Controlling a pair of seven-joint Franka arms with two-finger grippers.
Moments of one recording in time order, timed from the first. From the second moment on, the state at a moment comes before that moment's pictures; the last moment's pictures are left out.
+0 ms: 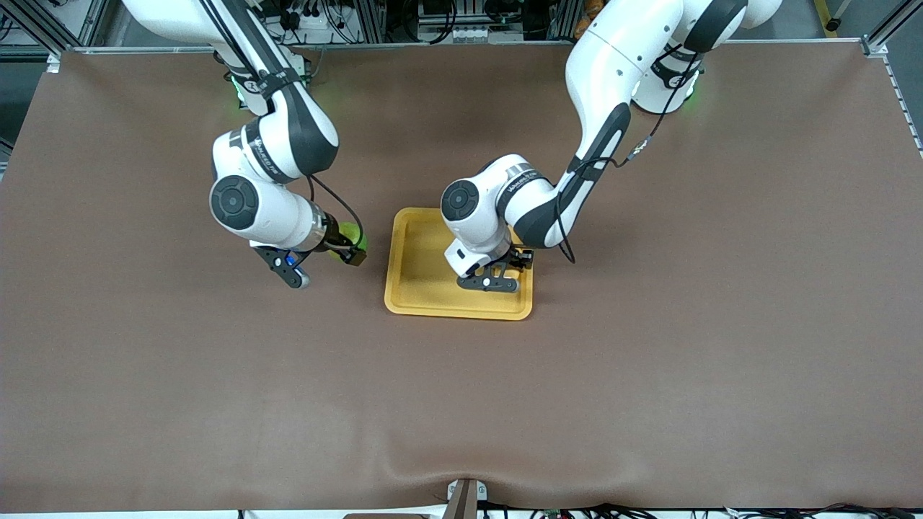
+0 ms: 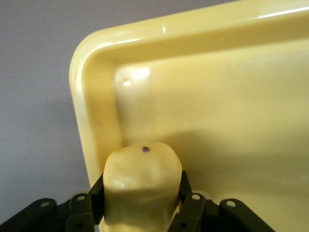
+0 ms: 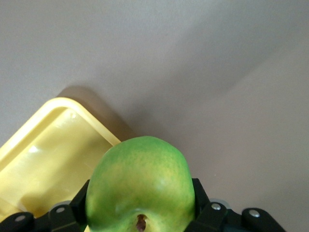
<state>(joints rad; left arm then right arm) -0.69 0.81 -0.11 -1.44 0.35 2.04 -0.79 0.42 0.31 0.02 -1.90 0.28 2.05 1.06</state>
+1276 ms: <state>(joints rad) -0.49 0.60 -0.04 -1.39 0.30 2.06 -0.58 0.44 0.44 0.15 -1.90 0.28 2.32 1.37</state>
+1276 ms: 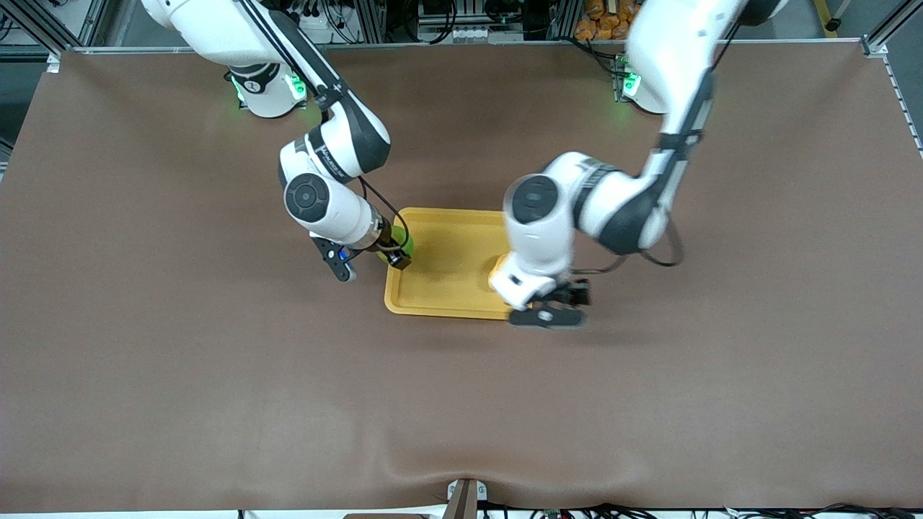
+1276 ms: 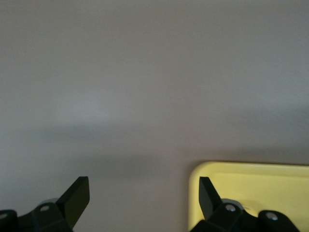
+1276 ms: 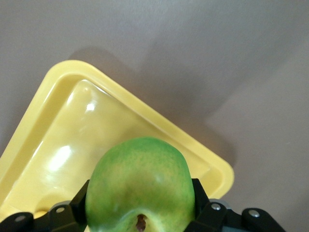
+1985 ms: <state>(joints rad) -0.20 0.34 -0.04 -1.41 0.15 1.71 -0.21 0.45 0.55 0.19 -1.87 0.28 2.42 1.44</state>
